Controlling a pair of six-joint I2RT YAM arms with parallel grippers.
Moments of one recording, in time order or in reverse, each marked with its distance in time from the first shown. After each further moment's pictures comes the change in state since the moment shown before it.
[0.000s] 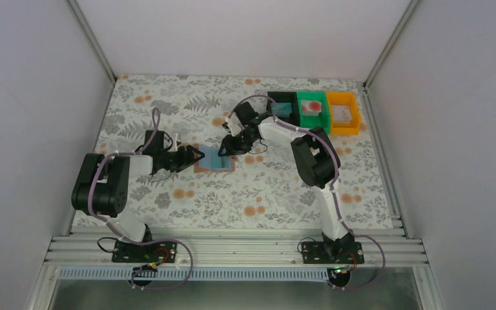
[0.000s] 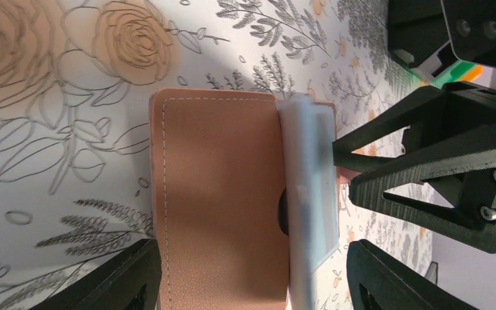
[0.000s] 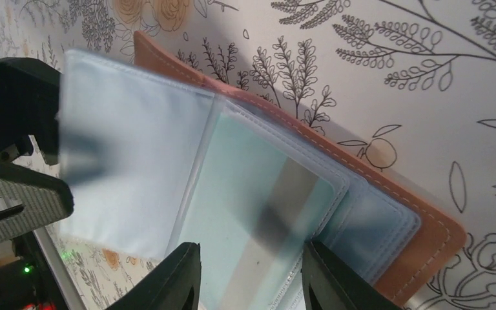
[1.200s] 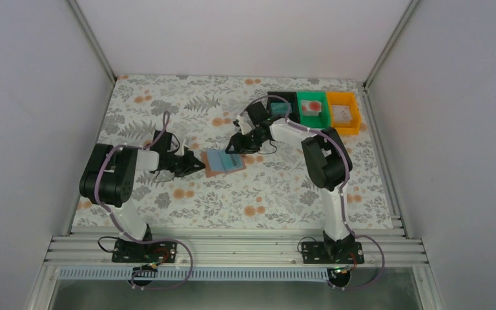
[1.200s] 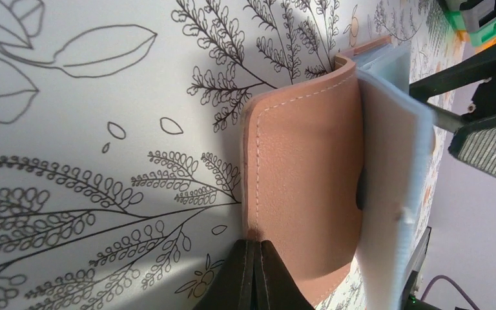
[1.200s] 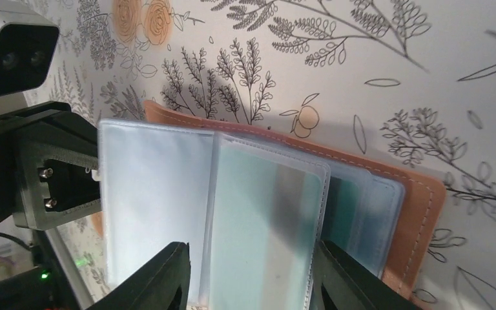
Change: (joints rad) left arm -0.051 0.116 0.071 -0.121 0.052 0.031; right arm -0.064 -0.095 -0.160 0.113 -0.039 0.055
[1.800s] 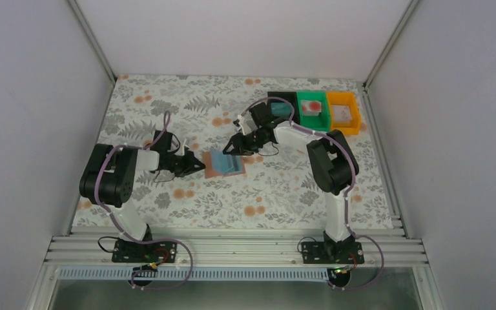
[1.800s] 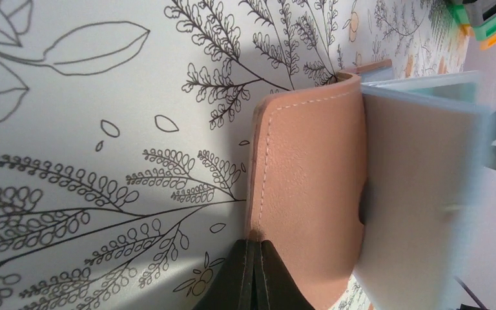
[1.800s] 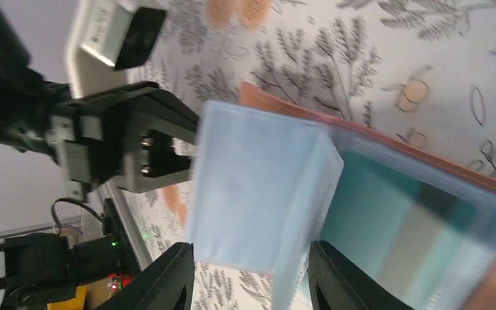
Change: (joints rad) left arm -0.005 -0.002 0.004 -0.014 -0.005 0.019; right arm 0.000 -0.075 -0.091 0.069 -0.127 0.039
